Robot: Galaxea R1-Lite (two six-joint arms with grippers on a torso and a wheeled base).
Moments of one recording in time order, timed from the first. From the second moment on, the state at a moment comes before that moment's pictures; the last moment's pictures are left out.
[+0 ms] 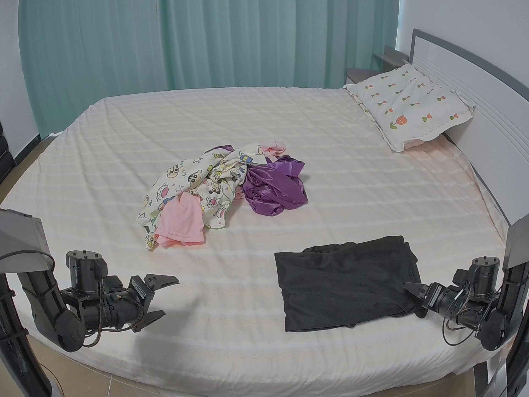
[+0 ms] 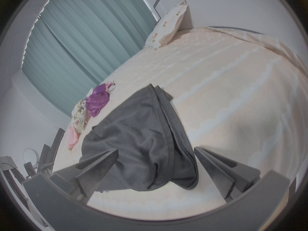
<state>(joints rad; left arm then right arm) -0.11 2.03 -0.22 -1.21 -0.44 -1.08 0.07 2.13 -0.02 -1.54 0.10 0.55</state>
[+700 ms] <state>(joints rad) -0.13 2.03 -0.21 -1.21 -0.44 -1.08 0.03 2.05 -0.04 -1.54 0.11 0.57</state>
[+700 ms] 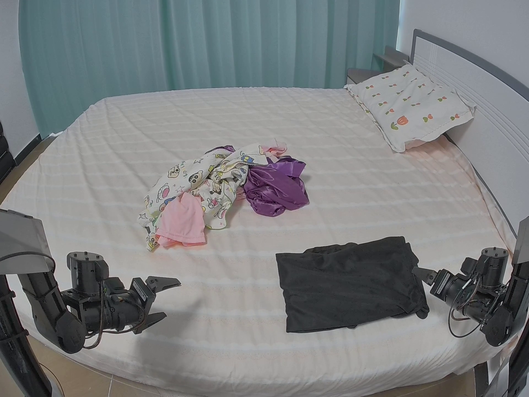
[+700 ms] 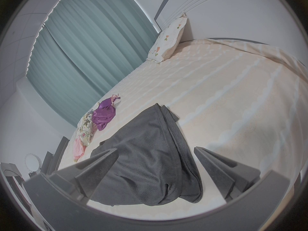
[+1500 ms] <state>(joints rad) -0.13 2.03 -0.21 -1.21 -0.44 -1.08 0.04 2.05 -0.04 -1.55 0.10 0.57</state>
